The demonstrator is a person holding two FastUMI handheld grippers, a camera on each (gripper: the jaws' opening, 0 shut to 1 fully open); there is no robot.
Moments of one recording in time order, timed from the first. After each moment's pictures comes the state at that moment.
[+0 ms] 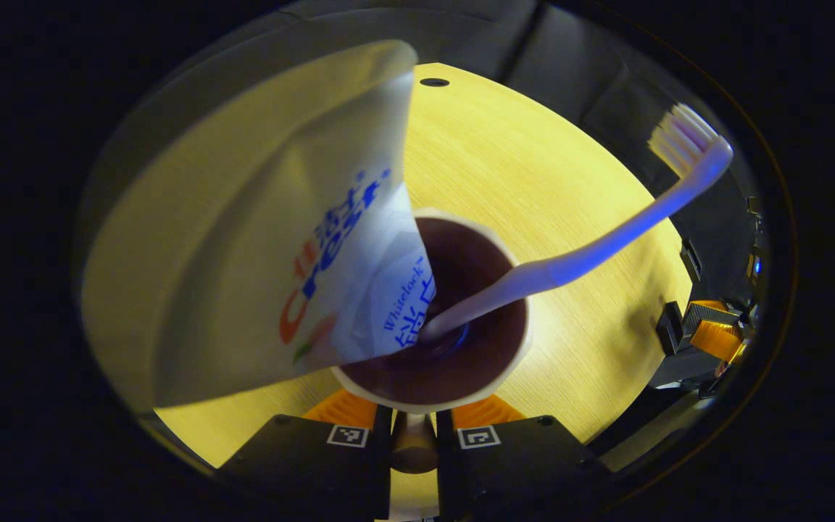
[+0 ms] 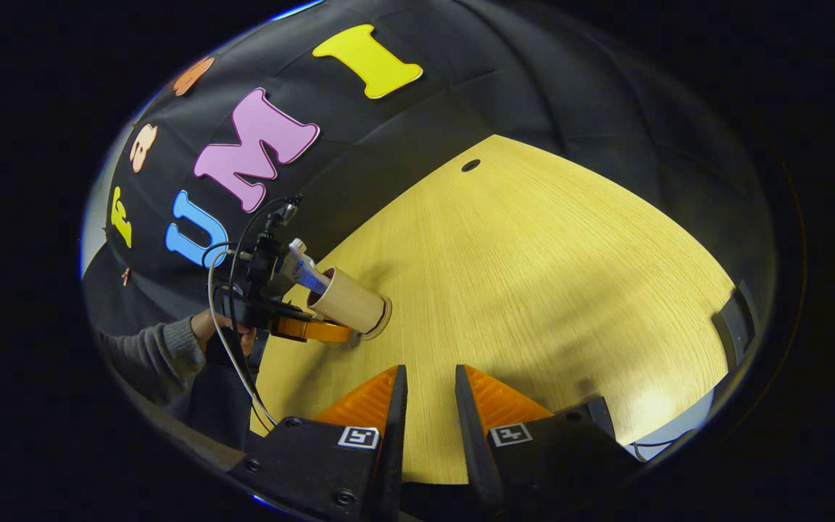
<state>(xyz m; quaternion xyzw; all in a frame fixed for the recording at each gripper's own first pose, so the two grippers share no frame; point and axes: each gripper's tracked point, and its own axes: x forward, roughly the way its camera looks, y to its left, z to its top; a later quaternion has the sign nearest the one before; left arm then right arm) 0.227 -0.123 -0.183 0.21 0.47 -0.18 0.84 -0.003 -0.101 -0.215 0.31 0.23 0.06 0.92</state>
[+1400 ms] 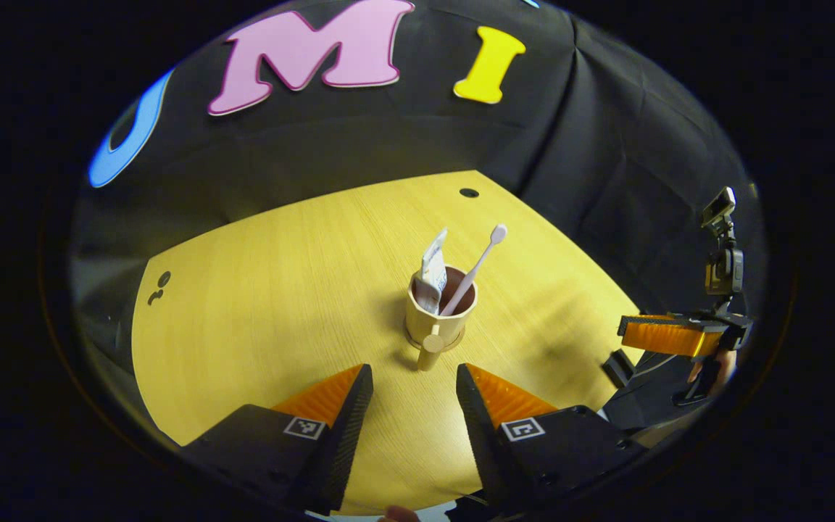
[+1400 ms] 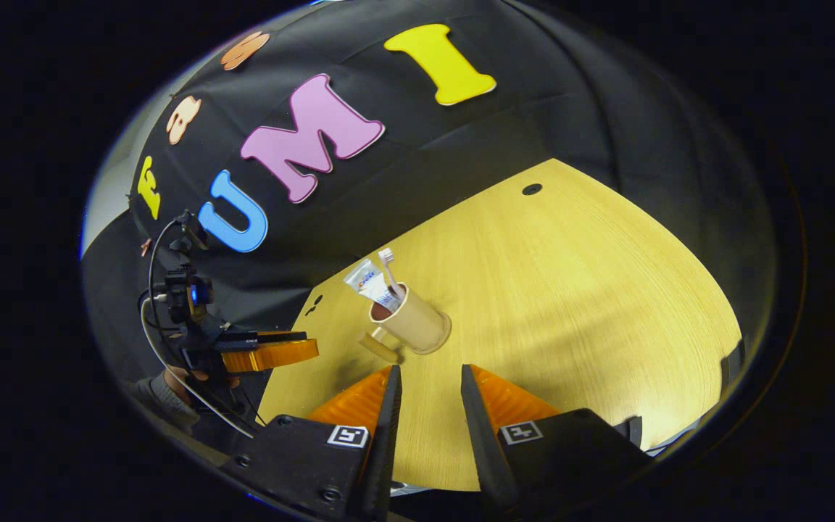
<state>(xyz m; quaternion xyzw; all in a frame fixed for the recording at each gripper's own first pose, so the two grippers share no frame) 0.116 -0.076 -0.069 0.07 0.25 -0.15 0.95 0.007 -0.042 -0.142 0.25 0.20 0.13 0.94</state>
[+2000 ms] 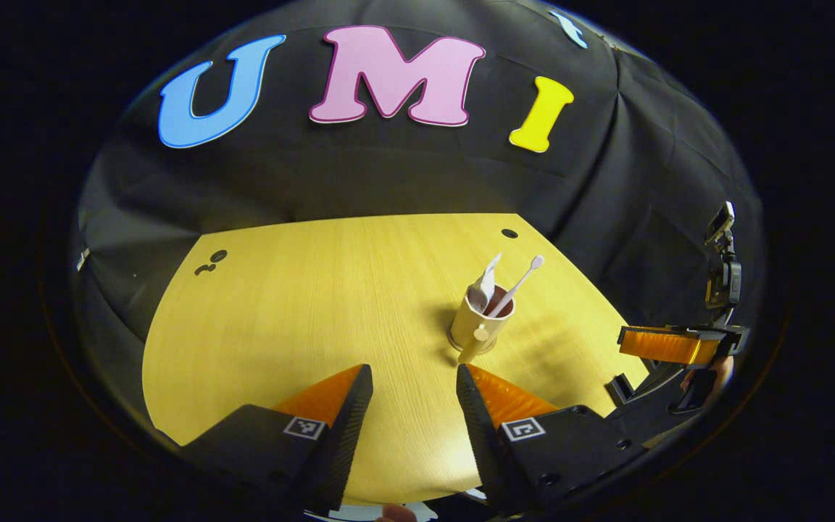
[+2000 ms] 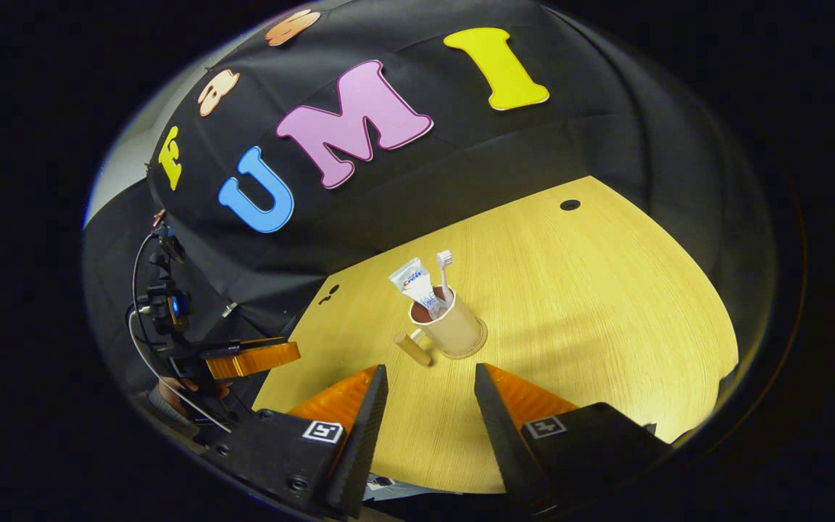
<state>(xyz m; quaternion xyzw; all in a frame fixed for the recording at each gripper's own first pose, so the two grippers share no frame) 0.069 -0.010 -0.050 0.01 0.20 -0.08 0.98 0.007 0.006 -0.119 0.20 0.20 0.15 0.95</state>
